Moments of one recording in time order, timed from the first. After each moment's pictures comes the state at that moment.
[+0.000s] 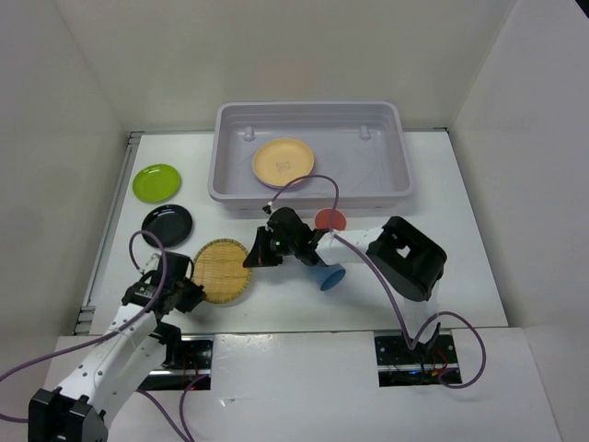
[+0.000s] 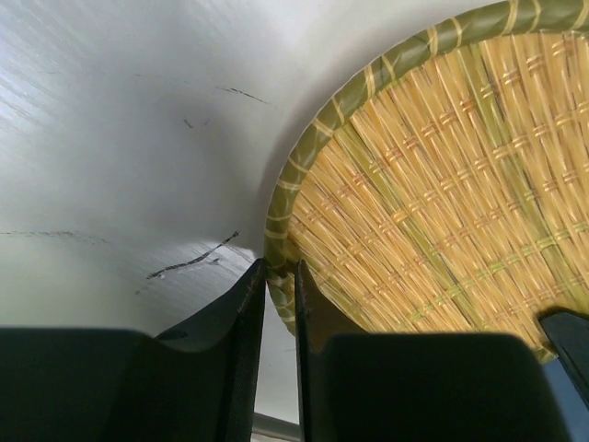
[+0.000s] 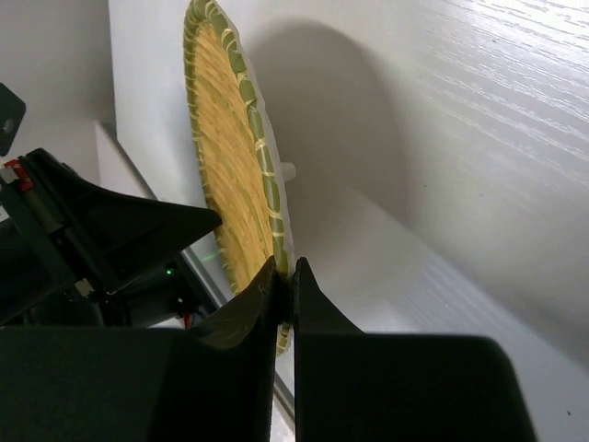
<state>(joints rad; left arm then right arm) -0.24 0.66 0.34 -0.76 -0.12 -1.19 0.91 1.90 1.03 0.26 -0.33 0.93</state>
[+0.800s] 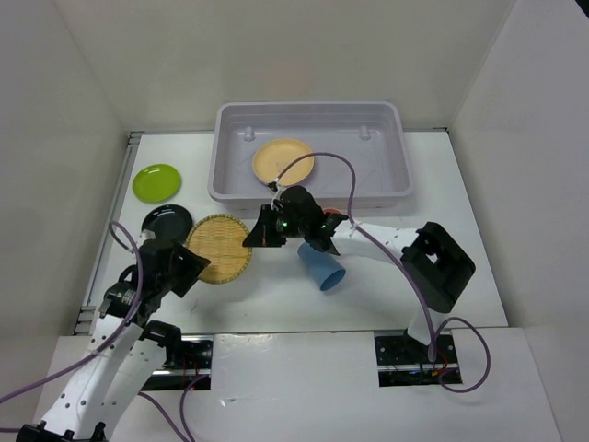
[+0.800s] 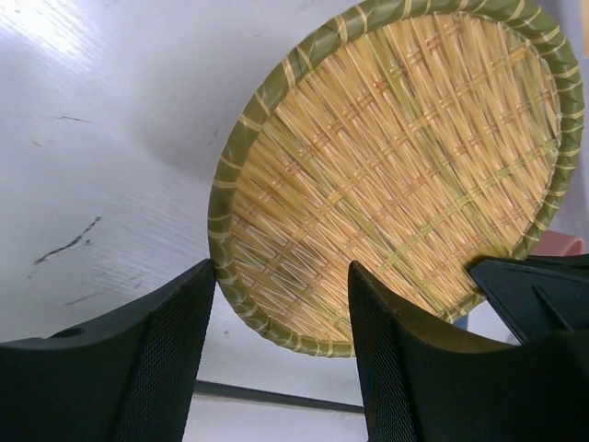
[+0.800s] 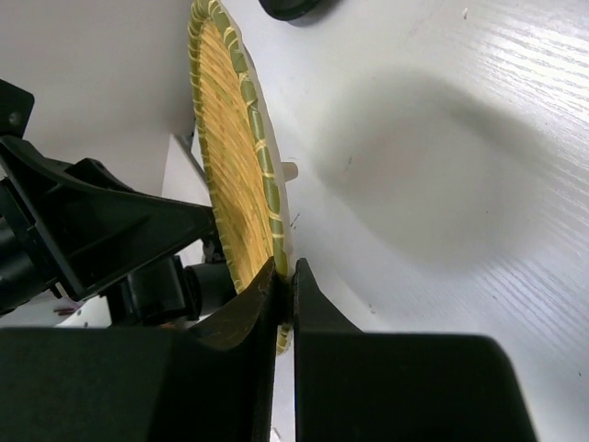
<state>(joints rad) -0.24 0.54 0.56 -0.82 -0.09 -1.13 0.86 1.73 1.09 0.16 -0.37 0.88</state>
